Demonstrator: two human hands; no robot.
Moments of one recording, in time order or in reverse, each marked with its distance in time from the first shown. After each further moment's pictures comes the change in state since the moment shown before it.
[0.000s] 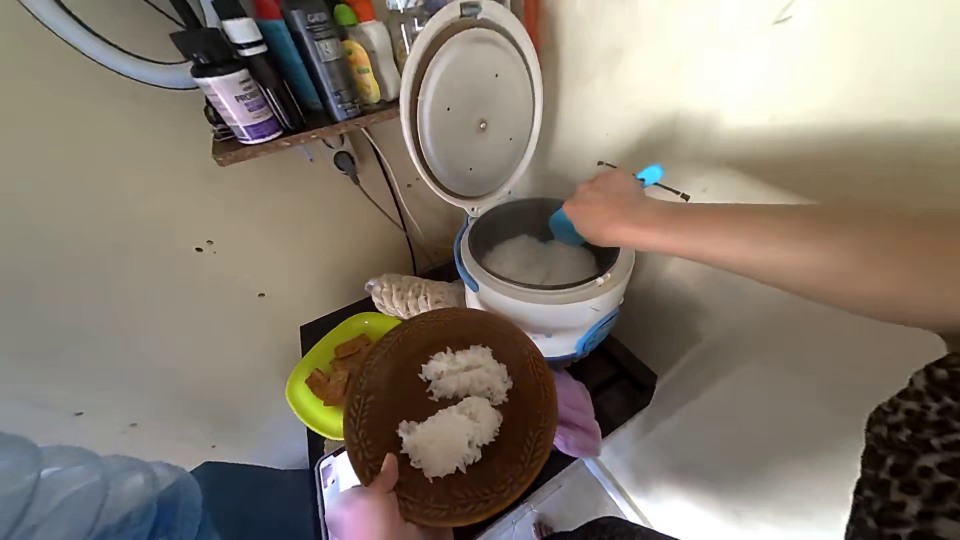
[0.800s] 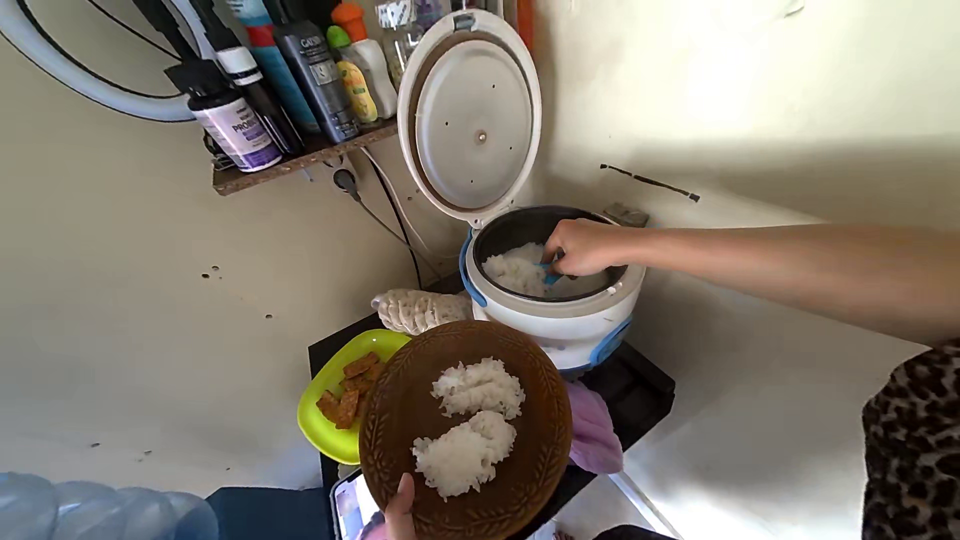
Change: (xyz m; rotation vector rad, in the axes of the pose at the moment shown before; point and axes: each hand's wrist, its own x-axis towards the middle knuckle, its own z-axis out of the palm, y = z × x) left_hand 0.009 -0.004 -0.011 -0.026 -0.037 -0.024; right_hand 0.032 -0.003 0.039 0.688 -0.123 -0.159
